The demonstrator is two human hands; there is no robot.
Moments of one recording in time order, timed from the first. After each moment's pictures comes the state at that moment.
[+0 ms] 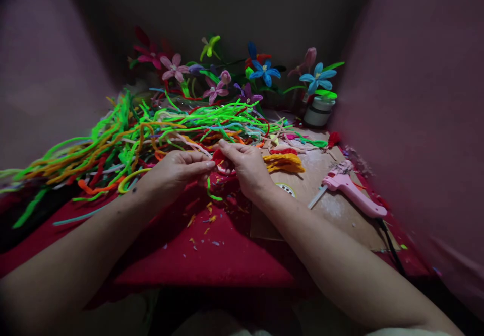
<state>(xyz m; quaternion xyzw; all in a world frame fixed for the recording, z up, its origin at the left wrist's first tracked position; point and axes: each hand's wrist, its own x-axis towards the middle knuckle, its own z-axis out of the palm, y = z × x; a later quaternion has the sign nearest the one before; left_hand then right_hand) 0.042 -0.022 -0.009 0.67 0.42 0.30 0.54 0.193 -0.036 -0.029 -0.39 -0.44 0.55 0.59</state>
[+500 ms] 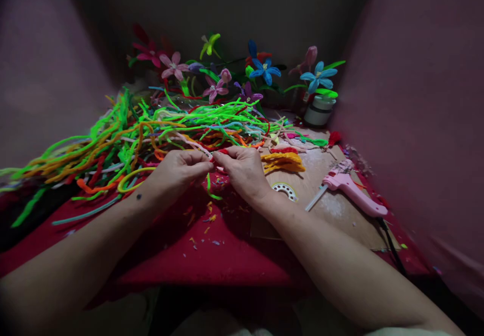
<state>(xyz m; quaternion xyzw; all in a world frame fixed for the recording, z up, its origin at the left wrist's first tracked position) 0.045 -0.022 -0.016 0.73 0.44 0.31 0.43 0.189 -0.043 -0.031 -0.49 -0.54 0.40 0.56</state>
